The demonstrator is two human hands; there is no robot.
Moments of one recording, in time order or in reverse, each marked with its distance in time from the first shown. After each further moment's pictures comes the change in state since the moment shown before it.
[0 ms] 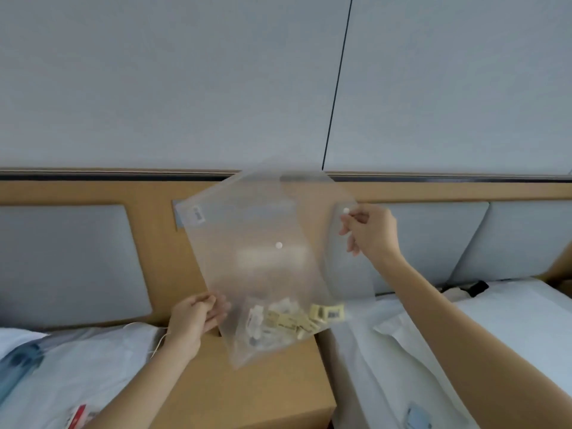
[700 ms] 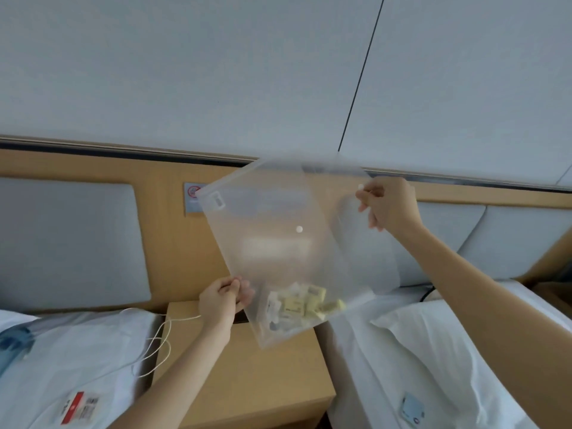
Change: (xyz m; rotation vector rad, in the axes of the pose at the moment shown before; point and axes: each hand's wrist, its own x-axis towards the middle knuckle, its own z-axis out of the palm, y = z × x) left_hand 0.019 -0.016 -0.011 -0.072 -0.031 0.088; right_hand 0.014 -0.039 0.028 -0.273 0.015 -0.135
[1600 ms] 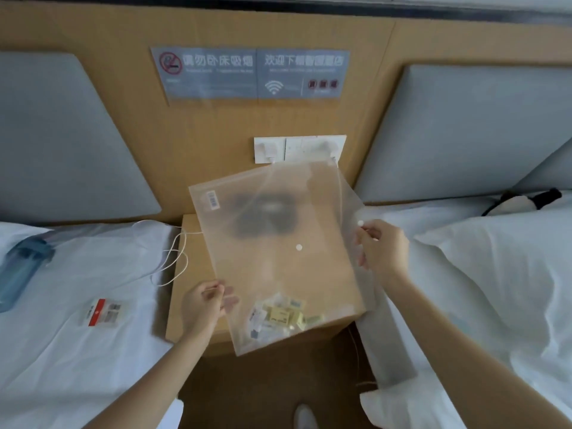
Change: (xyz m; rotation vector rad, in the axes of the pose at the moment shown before) left_hand 0.036 -0.172 -0.087 0.435 0.129 -0.188; right_hand -0.113 0.214 0.178 0.196 -0.163 0.518
